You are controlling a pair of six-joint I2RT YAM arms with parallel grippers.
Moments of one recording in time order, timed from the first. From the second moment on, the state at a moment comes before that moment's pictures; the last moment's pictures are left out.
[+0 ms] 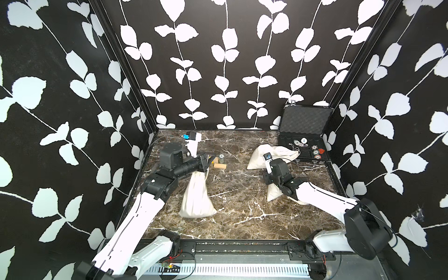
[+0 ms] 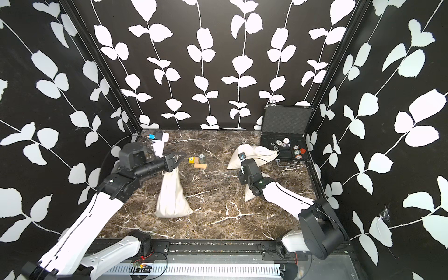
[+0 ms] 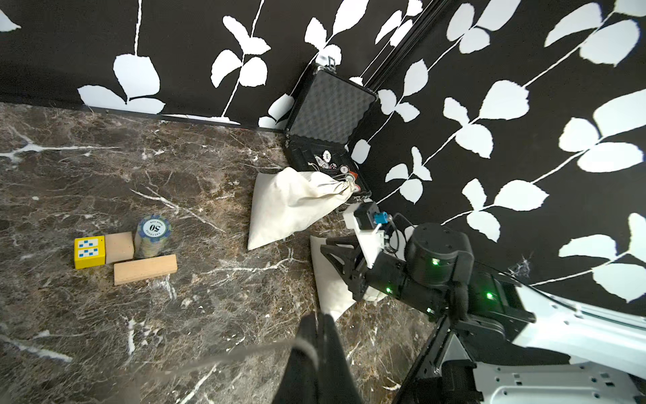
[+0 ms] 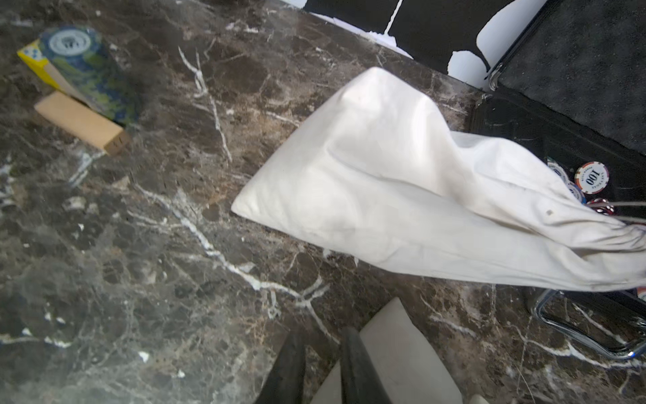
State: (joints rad) left arm -0.41 1.00 1.05 -0.37 0.48 -0.48; right arm 0.57 1.35 0.73 -0.08 0.24 0.00
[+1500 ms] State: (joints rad) left arm -0.43 1.16 0.73 -0.01 -0.06 -0.34; right arm 0.04 1.32 0.44 0.38 0.42 0.05
